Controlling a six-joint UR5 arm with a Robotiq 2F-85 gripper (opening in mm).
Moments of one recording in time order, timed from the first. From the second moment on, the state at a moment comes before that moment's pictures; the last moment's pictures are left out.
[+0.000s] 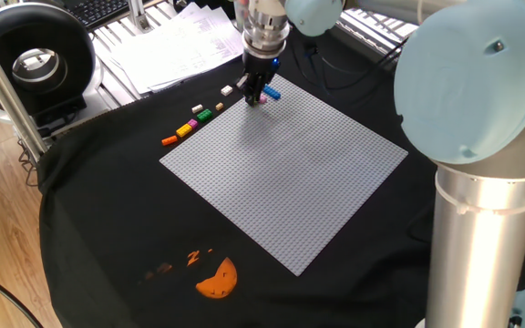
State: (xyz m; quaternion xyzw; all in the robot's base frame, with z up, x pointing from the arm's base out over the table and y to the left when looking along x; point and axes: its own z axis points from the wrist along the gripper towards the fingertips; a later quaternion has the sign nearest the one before) arm 0.685 -0.057 0.011 -0.06 1.00 0.03 0.07
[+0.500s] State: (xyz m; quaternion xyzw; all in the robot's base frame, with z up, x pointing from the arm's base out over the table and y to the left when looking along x) arm 0.684 -0.054 0.010 -0.06 1.00 0.03 0.07
